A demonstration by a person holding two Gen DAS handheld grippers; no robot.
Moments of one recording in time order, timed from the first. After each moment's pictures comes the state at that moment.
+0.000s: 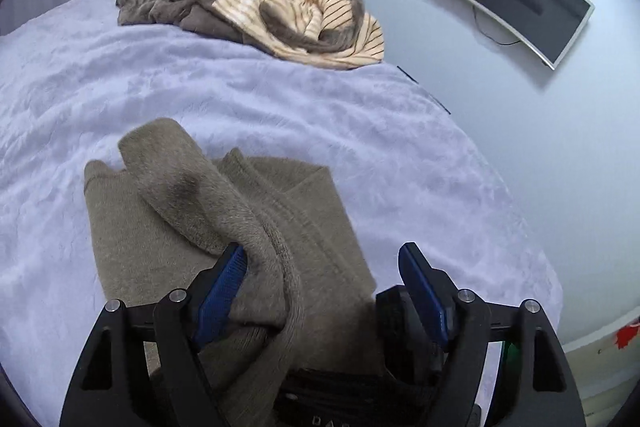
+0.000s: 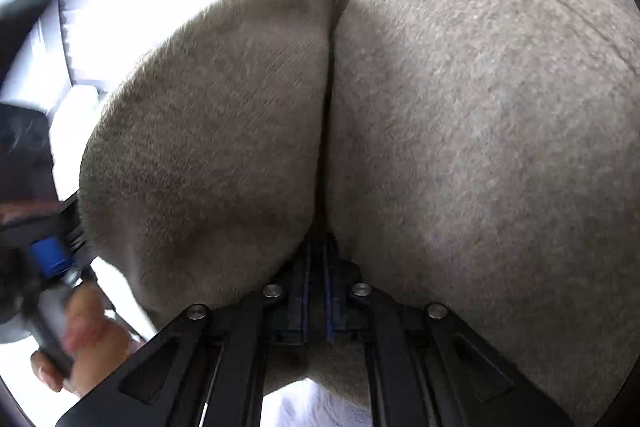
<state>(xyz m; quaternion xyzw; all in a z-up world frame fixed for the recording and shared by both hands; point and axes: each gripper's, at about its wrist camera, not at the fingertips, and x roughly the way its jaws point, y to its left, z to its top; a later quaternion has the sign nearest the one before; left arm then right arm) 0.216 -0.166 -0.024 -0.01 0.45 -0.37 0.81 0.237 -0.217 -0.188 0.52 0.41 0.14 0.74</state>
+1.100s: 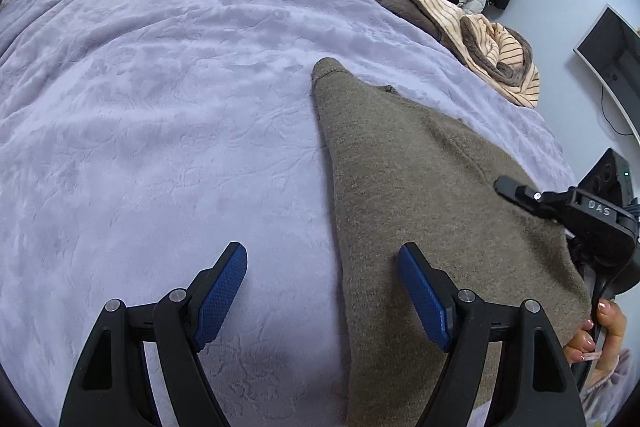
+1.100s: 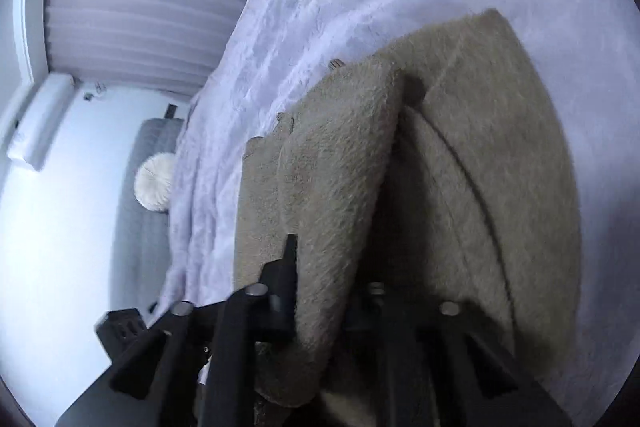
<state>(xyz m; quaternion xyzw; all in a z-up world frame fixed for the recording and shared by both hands) 0.209 -0.029 -0.108 -0.10 0.49 -0.14 0.86 0.295 -0.288 -0.118 0.41 0.42 0.12 0.80</state>
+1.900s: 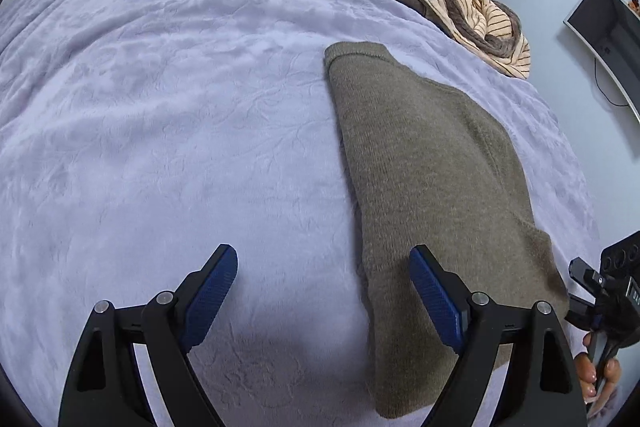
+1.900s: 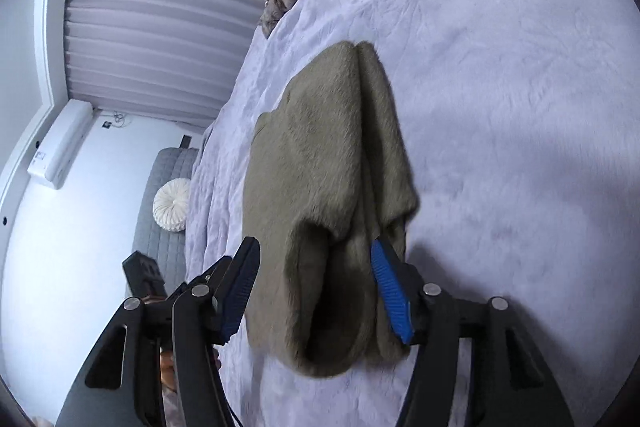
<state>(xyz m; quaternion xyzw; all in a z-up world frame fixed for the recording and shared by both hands) 0.200 -0.035 -0.117 -0.08 0.52 -0.16 0.84 0.133 -0.349 -0.124 0.46 0.39 0.12 0.79</state>
